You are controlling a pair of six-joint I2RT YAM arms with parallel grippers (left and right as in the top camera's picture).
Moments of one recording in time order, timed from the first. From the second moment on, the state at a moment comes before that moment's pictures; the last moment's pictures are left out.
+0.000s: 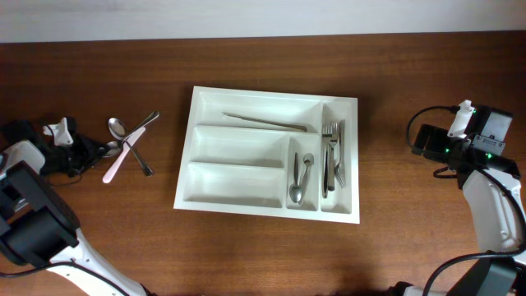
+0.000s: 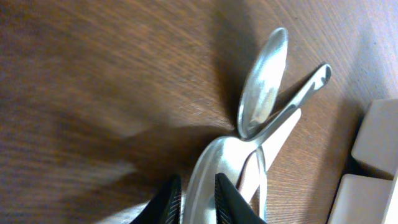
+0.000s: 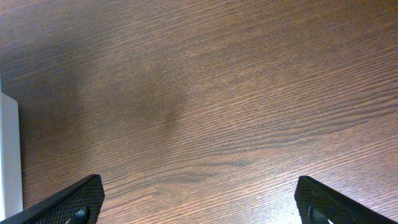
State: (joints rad) left arm 0.63 2.19 1.47 -0.66 0.66 0.09; right arm -0.39 1.46 0.96 -0.42 -0.07 -0.03
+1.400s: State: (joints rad) left arm 0.62 2.02 1.47 -0.66 0.85 0.10; right arm -0.39 1.46 0.96 -0.42 -0.07 -0.03
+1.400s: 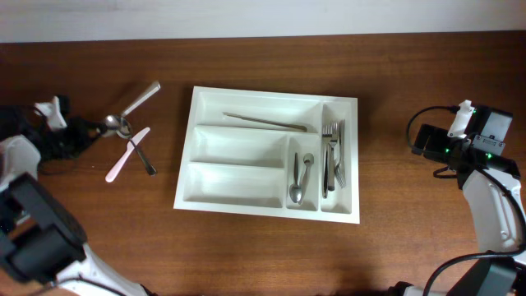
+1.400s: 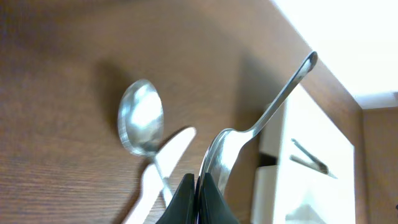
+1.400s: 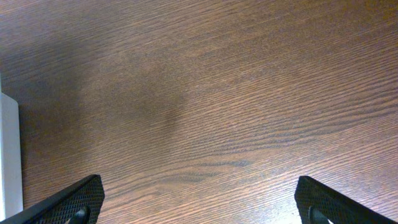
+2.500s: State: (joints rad) left arm 0.06 1.85 1.47 -0.97 0.67 0.67; right arm -0.39 1.46 0.96 -0.42 -0.07 -0.03
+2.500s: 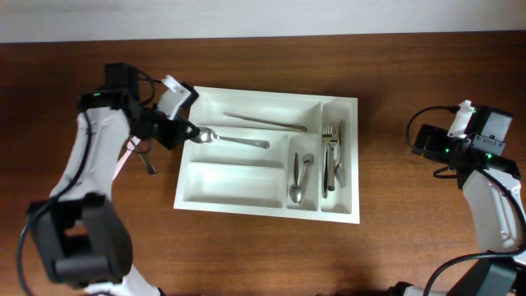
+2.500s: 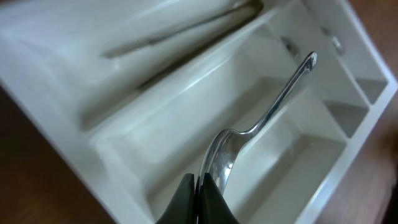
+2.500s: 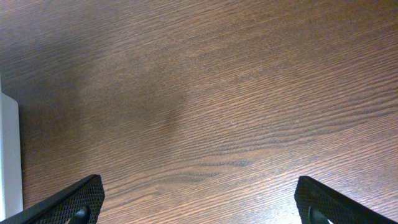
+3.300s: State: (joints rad) left arm 0.16 1.98 1.76 -1.26 0.54 0.43; right arm -0.39 1.46 0.96 -0.42 -0.07 -0.03
